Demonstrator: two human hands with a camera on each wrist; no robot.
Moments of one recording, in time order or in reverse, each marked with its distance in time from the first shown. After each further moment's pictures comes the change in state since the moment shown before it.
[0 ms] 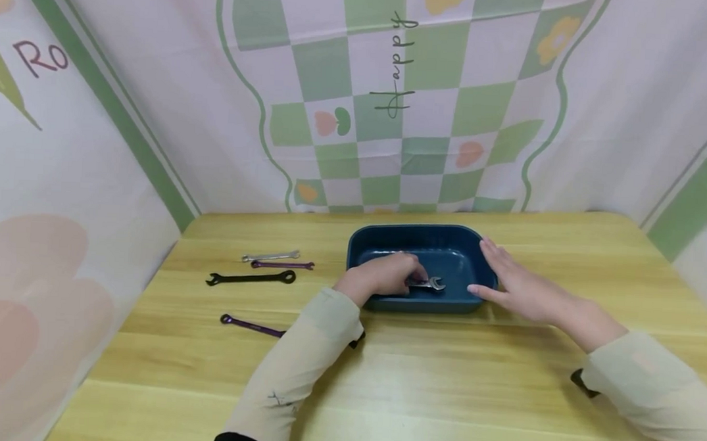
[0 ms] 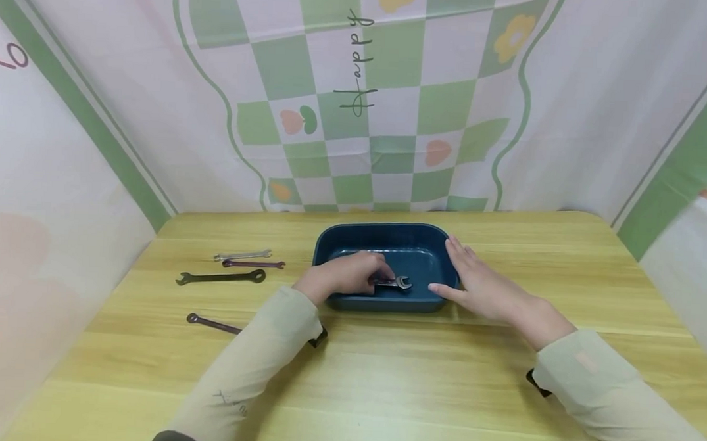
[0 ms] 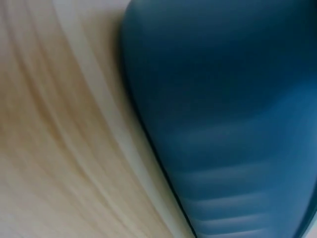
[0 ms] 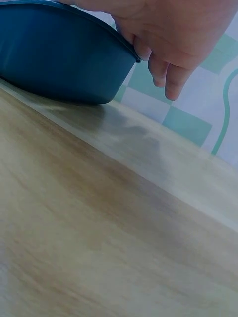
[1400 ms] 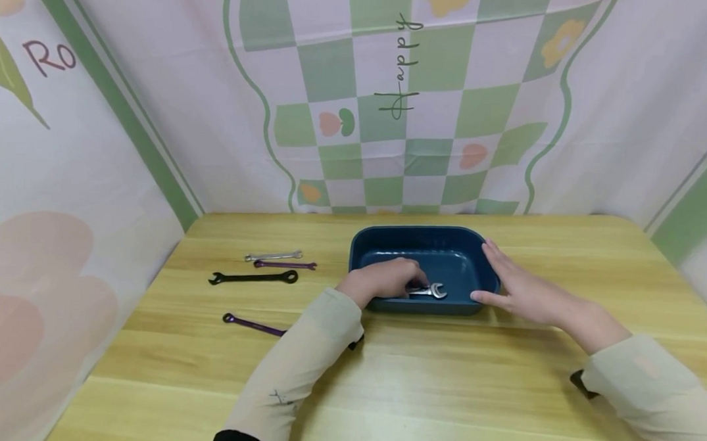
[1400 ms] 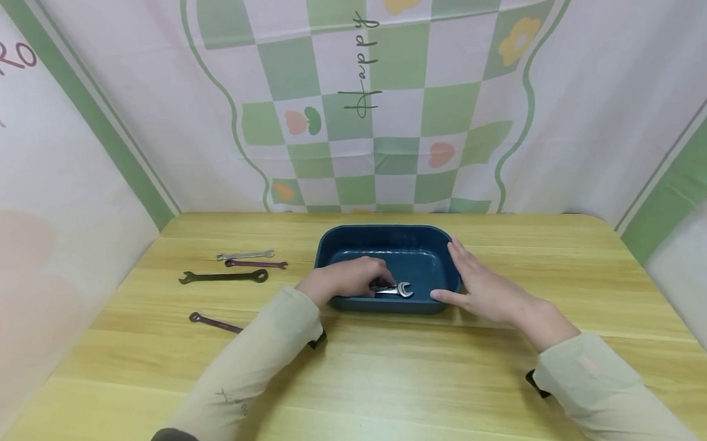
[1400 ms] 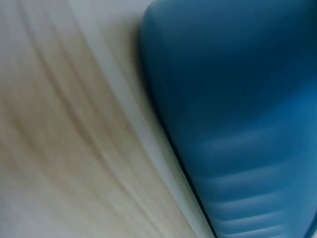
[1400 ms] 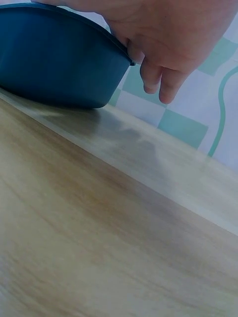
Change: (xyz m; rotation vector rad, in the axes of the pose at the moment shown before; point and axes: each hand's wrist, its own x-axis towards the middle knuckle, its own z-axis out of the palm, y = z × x) left_hand -0.002 -0.003 0.006 -0.017 -0.018 0.031; right_hand 0.001 0.004 0.001 0.009 -0.010 -0.021
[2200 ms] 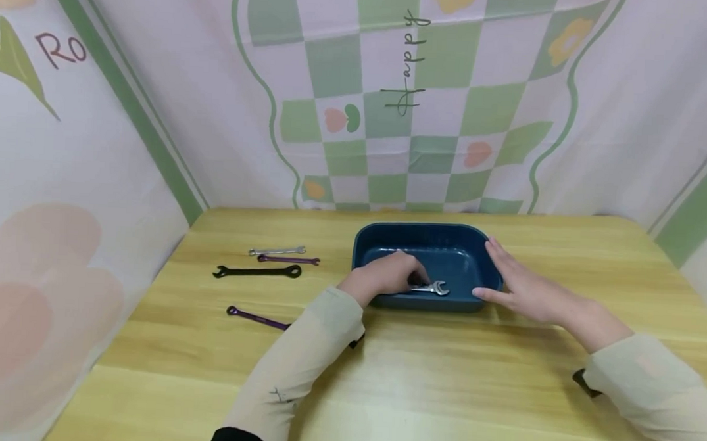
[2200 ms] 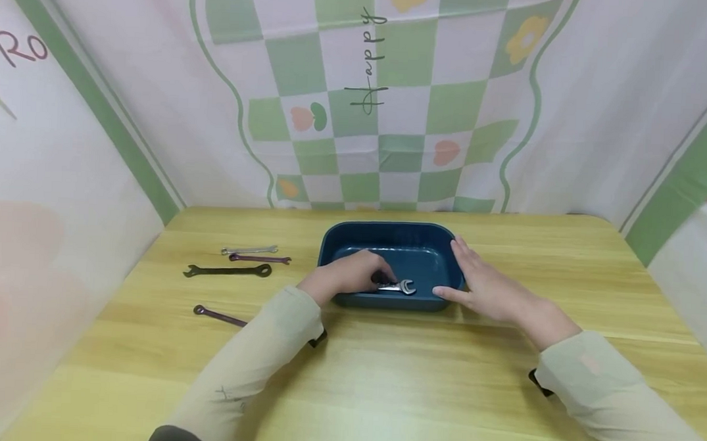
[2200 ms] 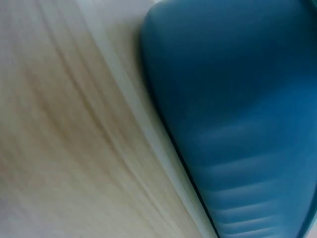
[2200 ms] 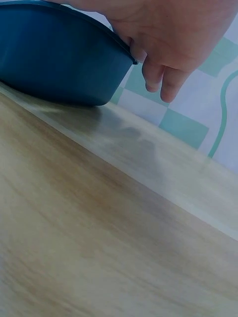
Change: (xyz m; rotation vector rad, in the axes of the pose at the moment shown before) left_hand -0.008 0.005 -0.001 -0.102 0.089 -0.100; right_hand 0.003 0.001 0.002 0.004 -0.008 0.001
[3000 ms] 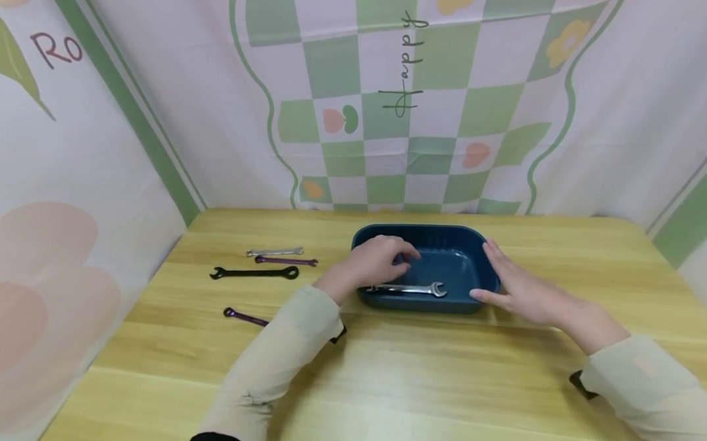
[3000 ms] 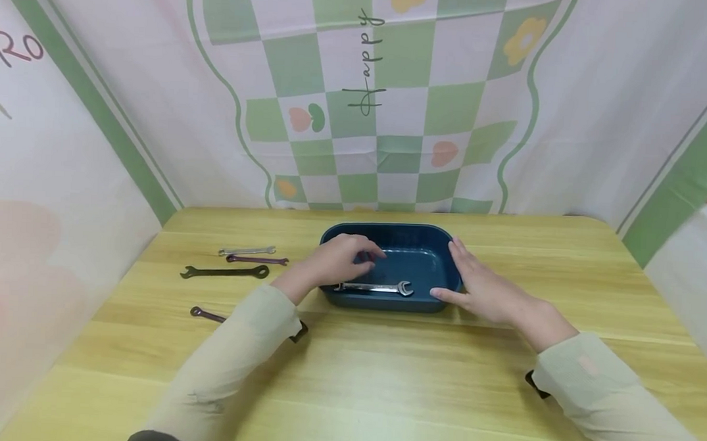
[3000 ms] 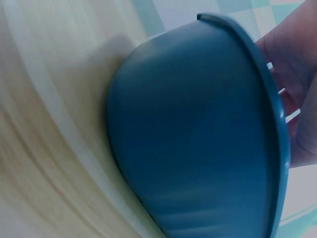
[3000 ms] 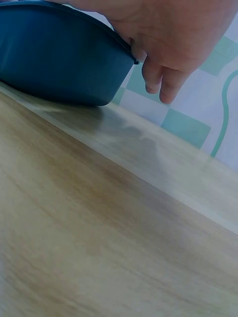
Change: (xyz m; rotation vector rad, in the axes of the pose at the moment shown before) left_hand -0.024 -0.005 -0.028 0.022 0.199 0.008; right_hand 0.000 -0.001 -0.002 0.014 -0.007 -0.003
